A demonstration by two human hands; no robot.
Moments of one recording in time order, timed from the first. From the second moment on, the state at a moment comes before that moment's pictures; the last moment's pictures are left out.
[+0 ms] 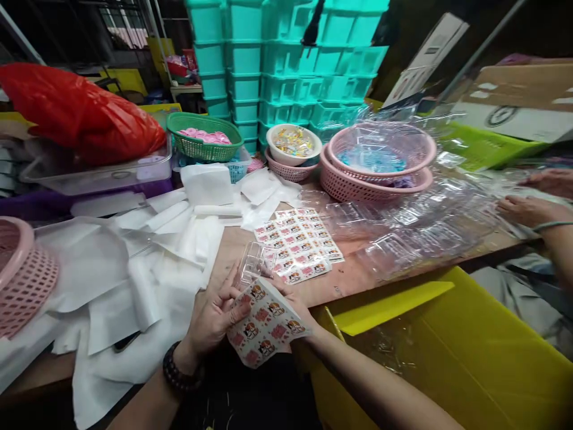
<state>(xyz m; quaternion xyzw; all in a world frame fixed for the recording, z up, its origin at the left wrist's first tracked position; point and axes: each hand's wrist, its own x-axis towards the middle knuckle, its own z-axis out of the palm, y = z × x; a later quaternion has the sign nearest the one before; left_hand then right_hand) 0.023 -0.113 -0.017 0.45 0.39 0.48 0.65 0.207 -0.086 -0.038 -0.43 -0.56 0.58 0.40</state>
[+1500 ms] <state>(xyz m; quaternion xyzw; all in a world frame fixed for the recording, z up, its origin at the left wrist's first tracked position) -0.004 -0.157 0.000 0.77 0.52 0.30 0.21 0.174 0.017 0.074 -0.43 -0.74 0.53 0.03</state>
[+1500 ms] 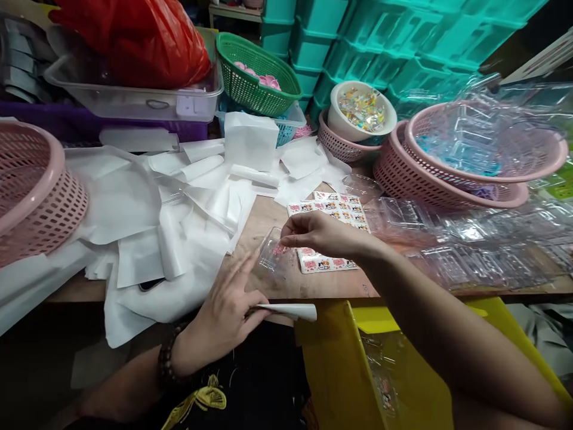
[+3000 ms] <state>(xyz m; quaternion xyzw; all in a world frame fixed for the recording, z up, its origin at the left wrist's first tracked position) 0.002 -0.152 -0.027 0.78 0.52 0.29 0.19 0.132 0.031 0.075 -0.42 -0.81 0.35 -0.19</state>
